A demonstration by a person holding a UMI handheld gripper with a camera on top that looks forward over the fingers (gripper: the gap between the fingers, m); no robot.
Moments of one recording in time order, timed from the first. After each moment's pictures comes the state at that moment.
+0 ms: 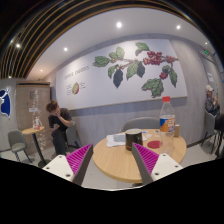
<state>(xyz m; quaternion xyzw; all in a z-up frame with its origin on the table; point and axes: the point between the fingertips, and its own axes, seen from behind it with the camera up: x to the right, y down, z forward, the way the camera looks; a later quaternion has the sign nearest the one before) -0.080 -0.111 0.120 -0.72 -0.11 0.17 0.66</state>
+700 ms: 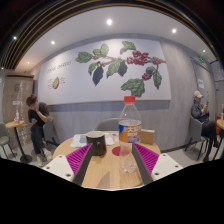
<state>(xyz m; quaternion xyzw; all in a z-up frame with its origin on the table) 0.035 -0.027 0.119 -0.74 -0.06 0.07 0.67</state>
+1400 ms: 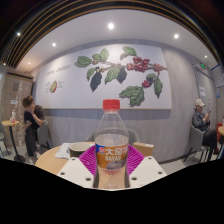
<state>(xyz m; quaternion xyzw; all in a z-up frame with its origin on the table) 0.057 0.060 0.132 -0.71 -0.07 0.06 0.70</state>
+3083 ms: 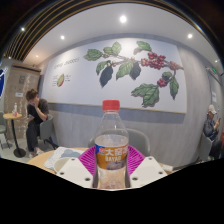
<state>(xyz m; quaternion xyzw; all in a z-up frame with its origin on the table) 0.001 0.206 0.135 -0.71 -0.13 0.07 0.69</state>
